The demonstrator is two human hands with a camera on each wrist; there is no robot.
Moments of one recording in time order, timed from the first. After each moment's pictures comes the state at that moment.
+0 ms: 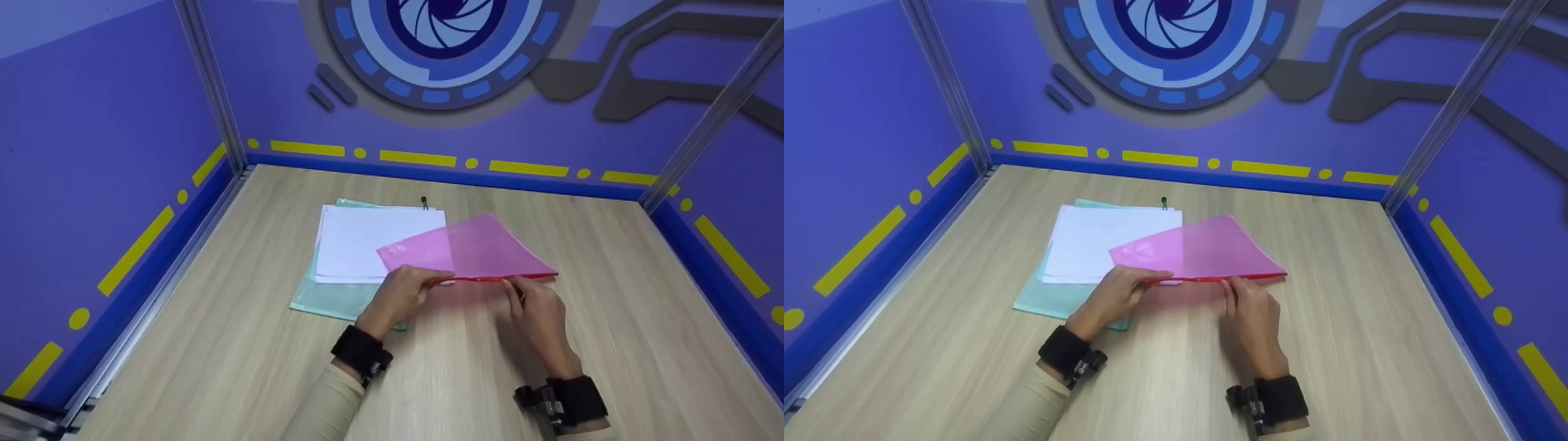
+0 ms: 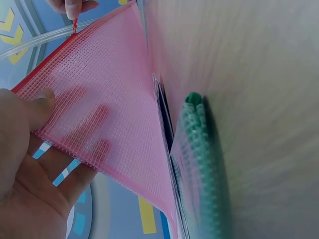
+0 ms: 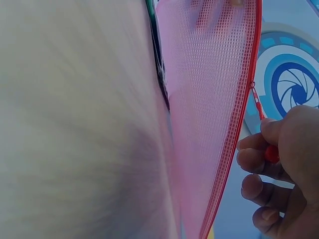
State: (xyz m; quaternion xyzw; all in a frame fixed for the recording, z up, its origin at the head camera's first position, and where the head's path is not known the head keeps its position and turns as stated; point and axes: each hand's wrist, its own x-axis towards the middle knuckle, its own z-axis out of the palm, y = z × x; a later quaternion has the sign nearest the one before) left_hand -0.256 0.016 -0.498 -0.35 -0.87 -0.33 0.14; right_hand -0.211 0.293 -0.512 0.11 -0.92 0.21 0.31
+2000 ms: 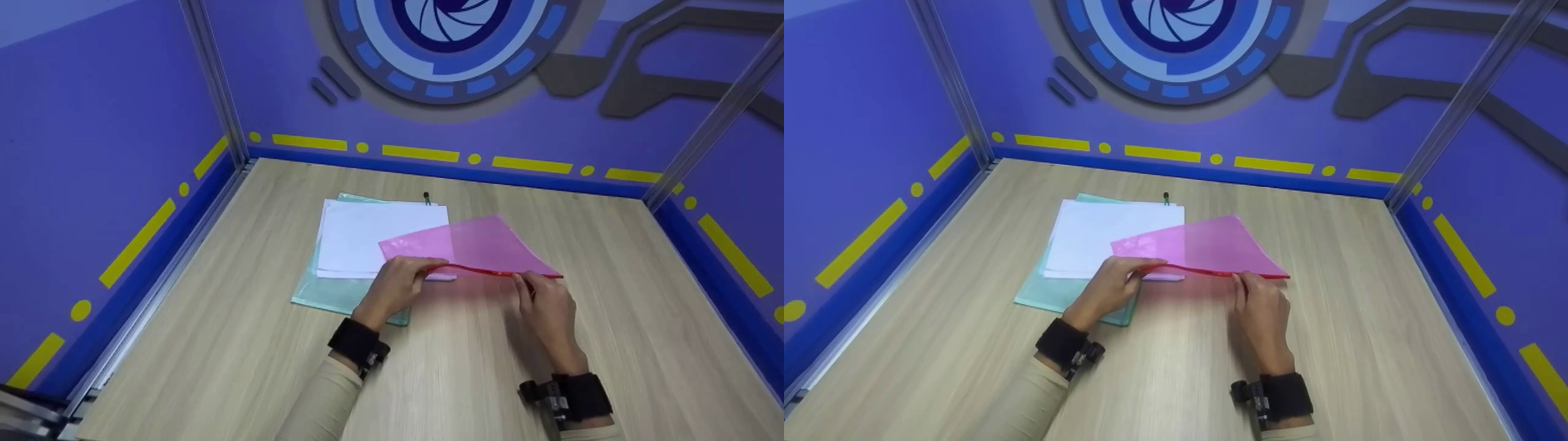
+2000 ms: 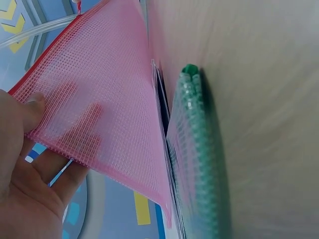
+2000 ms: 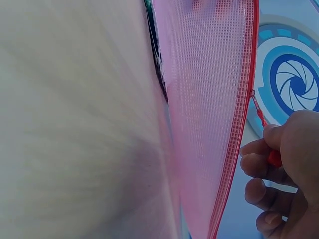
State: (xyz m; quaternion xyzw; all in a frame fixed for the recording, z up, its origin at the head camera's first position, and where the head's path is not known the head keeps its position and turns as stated) left_hand -0.262 0.006 -0.499 -0.33 -0.86 -0.37 0.15; right_hand -0.213 0.303 -0.512 0.11 -0.90 0.21 0.35
